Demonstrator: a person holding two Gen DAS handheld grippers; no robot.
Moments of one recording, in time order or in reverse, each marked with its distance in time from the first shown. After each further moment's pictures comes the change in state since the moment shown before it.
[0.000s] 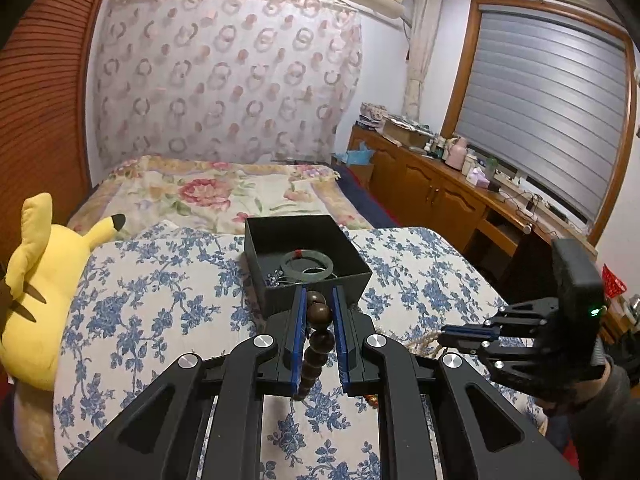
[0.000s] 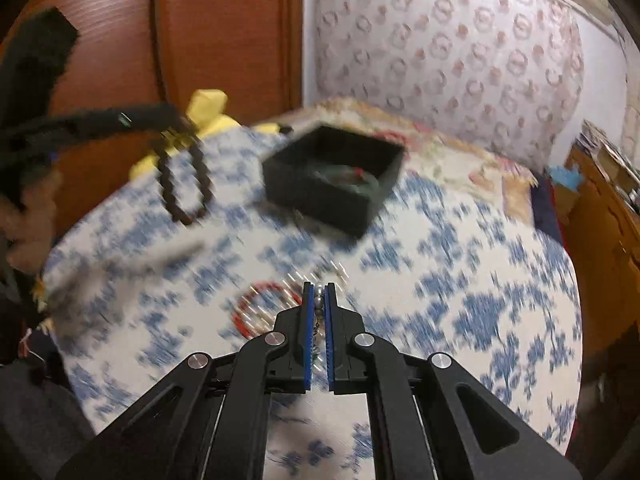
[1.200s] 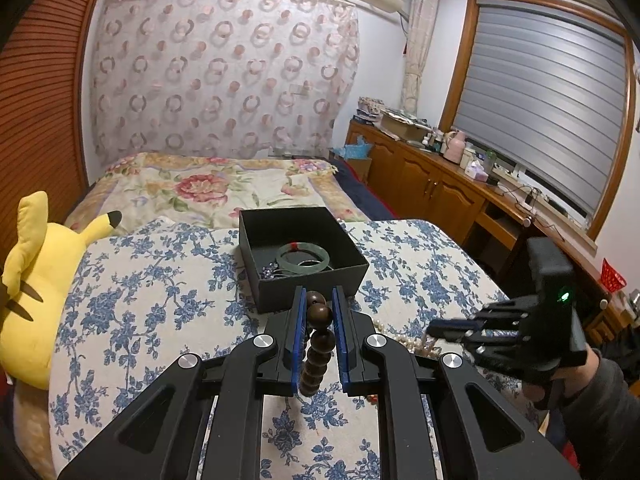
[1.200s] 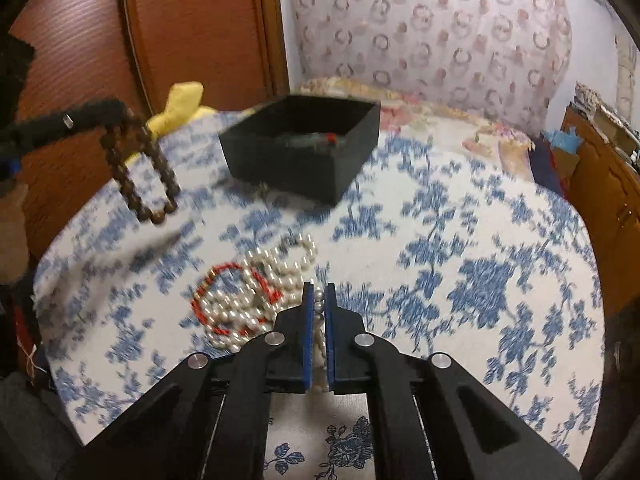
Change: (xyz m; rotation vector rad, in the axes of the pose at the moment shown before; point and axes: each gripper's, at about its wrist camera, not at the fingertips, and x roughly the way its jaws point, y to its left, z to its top) left arm 0.007 -0.005 -0.007 0.007 0.015 -0.007; right arm 0.015 -0.024 -0.005 0.067 0.007 0.028
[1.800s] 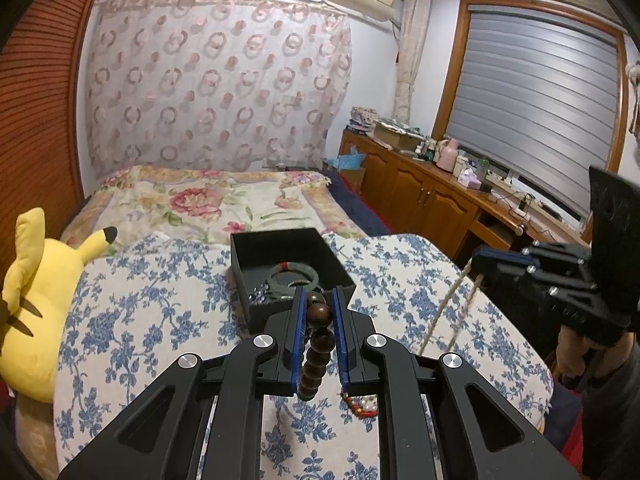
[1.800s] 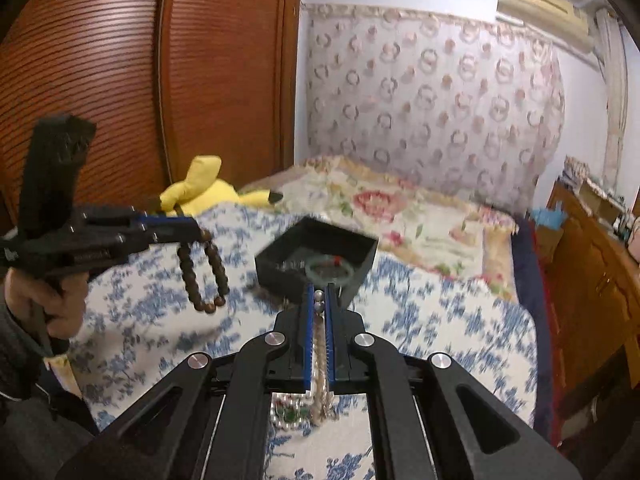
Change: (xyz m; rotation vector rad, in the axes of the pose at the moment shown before) left arm -0.009 -0.006 0.020 0.016 -0.039 -0.018; right arm -0.095 0.030 0.065 -0.109 -0.246 -0.044
